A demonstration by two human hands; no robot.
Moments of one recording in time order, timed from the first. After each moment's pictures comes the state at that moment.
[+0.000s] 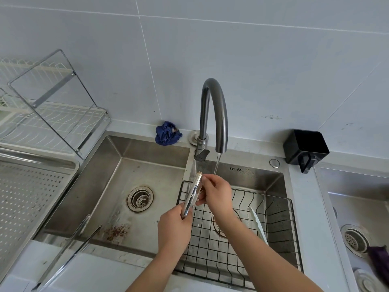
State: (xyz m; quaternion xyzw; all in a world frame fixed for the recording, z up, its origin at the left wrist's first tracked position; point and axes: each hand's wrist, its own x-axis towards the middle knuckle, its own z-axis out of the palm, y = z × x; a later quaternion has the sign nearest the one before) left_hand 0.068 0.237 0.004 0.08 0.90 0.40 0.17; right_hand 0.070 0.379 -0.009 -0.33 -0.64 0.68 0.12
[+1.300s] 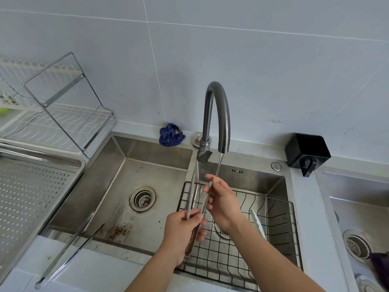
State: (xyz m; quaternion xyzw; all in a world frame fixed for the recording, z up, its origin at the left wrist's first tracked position) left_hand 0.076 0.239 -0.014 -0.09 0.66 0.66 0.36; right_hand 0.086 0.388 -0.018 -0.29 -0.40 0.87 0.07
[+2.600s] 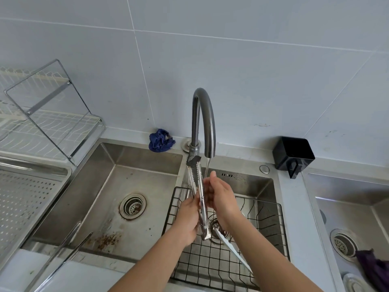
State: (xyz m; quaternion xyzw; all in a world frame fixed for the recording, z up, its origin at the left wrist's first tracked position) left_hand 0.058 0.303 0.001 -0.10 0.61 0.66 0.43; right_hand 0.095 0.403 0.029 -0.30 -0.57 0.76 0.09
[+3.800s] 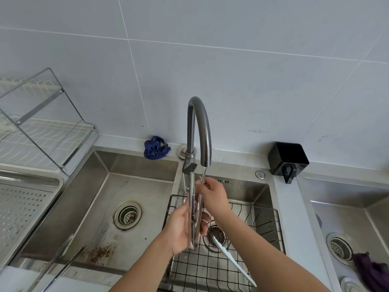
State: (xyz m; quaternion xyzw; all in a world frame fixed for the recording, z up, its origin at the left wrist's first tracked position) left_hand 0.039 0.285 -0.006 -0.04 0.42 0.71 0.56; right_hand 0.066 0.415 0.014 -0.32 -0.71 0.62 0.11
